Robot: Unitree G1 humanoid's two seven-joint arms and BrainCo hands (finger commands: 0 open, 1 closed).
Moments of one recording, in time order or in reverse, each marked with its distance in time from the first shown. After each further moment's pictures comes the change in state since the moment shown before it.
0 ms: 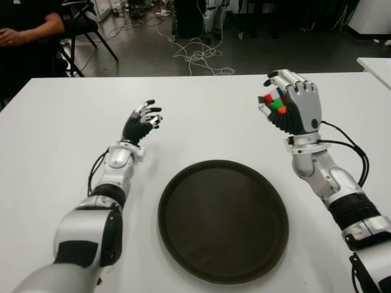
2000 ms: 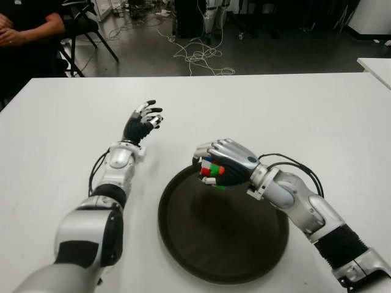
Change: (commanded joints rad) left arm 0.008 -0.003 -0.009 -0.007 0.008 -0.028 0.013; right arm 0.219 0.054 0.158 -0.409 0.082 0.030 0.912
